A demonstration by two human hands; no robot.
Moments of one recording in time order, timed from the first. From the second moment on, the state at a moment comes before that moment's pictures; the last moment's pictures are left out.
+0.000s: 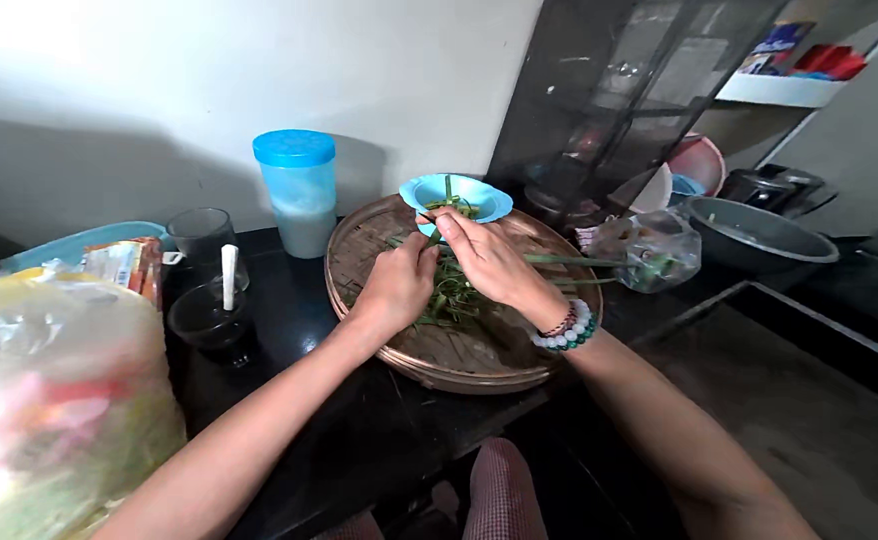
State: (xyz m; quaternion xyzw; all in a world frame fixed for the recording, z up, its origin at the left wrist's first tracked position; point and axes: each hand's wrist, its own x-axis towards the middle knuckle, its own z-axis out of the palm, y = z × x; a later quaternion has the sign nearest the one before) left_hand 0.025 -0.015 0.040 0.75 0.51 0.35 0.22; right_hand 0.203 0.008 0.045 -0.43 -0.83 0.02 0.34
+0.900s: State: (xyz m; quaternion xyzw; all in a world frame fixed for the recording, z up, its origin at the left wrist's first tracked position) left_hand -0.005 -0.014 0.046 0.56 0.38 0.53 0.50; right_hand 0.243 0.018 0.016 -0.55 -0.65 0.50 0.17
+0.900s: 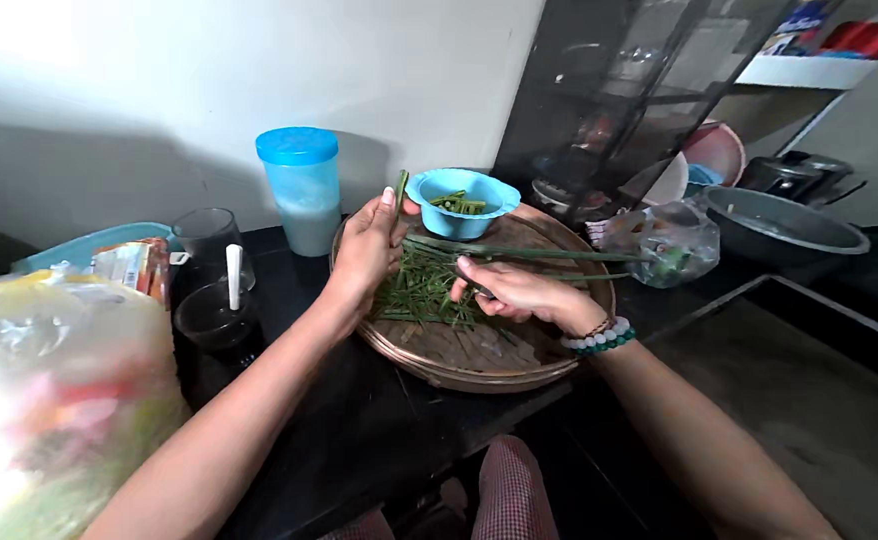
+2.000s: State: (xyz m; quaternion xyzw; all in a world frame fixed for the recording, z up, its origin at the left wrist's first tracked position) left_hand 0.010 0.004 -0.012 0.47 0.46 0.55 0.51; right_hand 0.166 0.045 -0.007 -0.40 -0.85 -0.09 0.32
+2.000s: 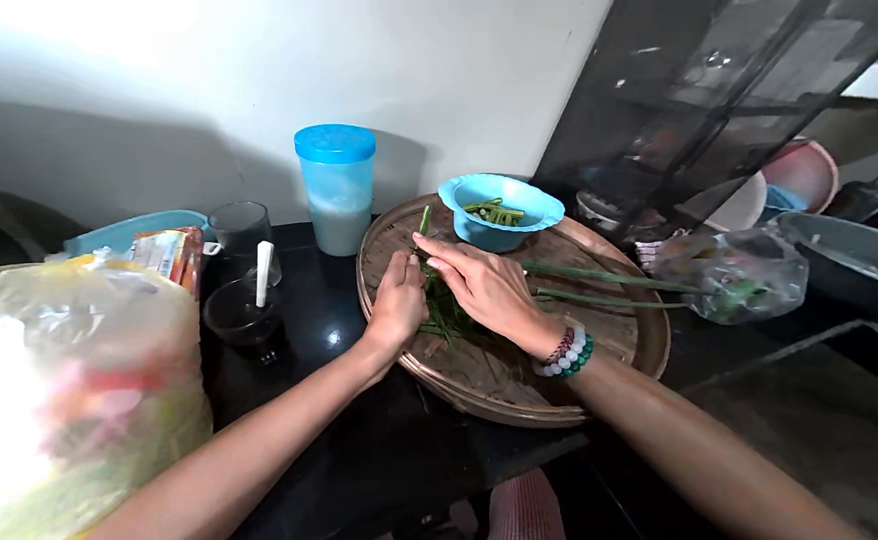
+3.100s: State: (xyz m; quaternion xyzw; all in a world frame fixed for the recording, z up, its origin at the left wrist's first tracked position) left_hand 0.021 -0.010 -0.015 0.49 0.48 0.51 0.52; right_hand 0.193 0.055 0.005 -0.43 -0.85 -0.05 0.30
